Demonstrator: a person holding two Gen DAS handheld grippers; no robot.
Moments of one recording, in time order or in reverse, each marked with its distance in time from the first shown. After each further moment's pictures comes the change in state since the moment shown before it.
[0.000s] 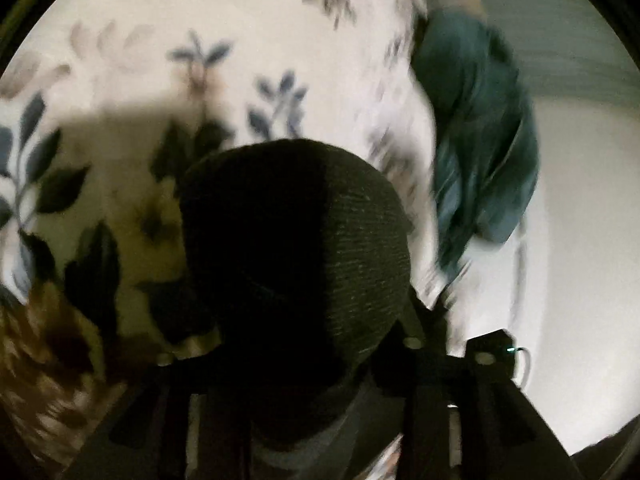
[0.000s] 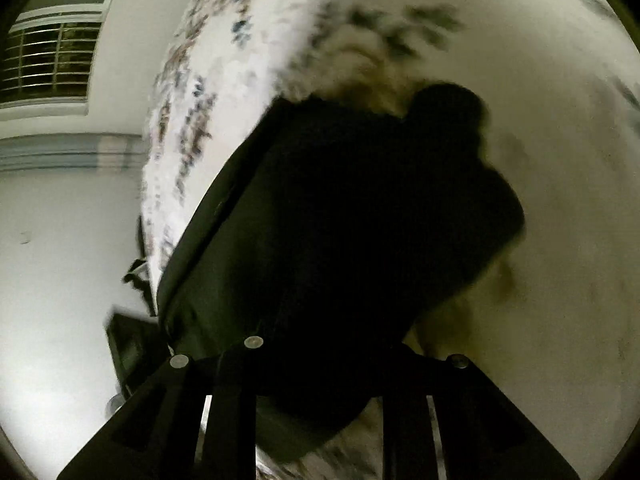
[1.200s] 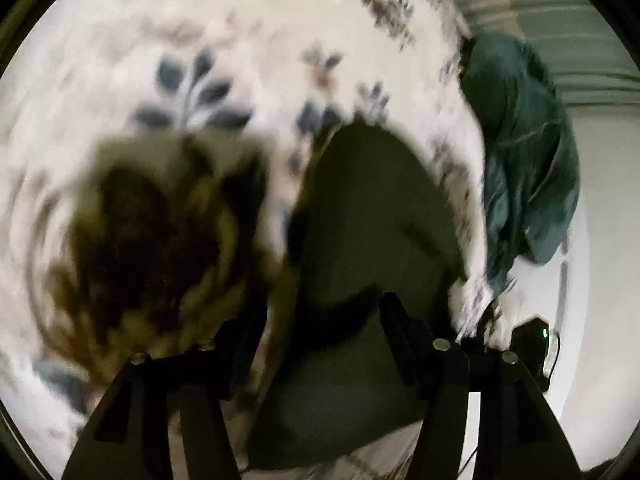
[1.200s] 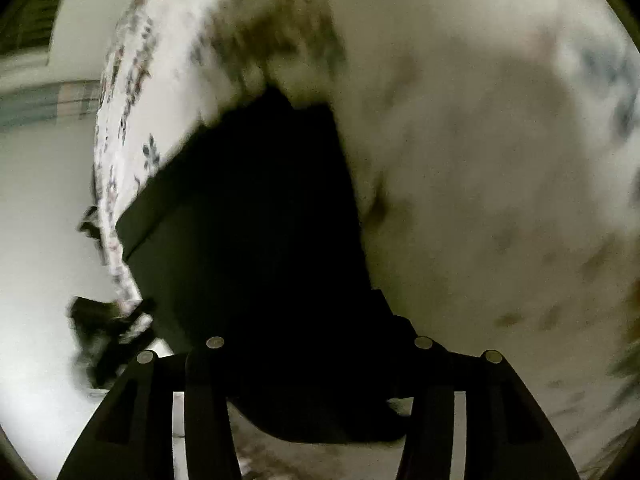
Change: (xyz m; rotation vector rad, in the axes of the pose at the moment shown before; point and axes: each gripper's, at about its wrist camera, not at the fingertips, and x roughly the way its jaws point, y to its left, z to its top) left arm -0.037 0.017 -0.044 -0.075 -0.144 0.153; right arm -0.013 -0.005 0.032 -0.212 0.097 -0.193
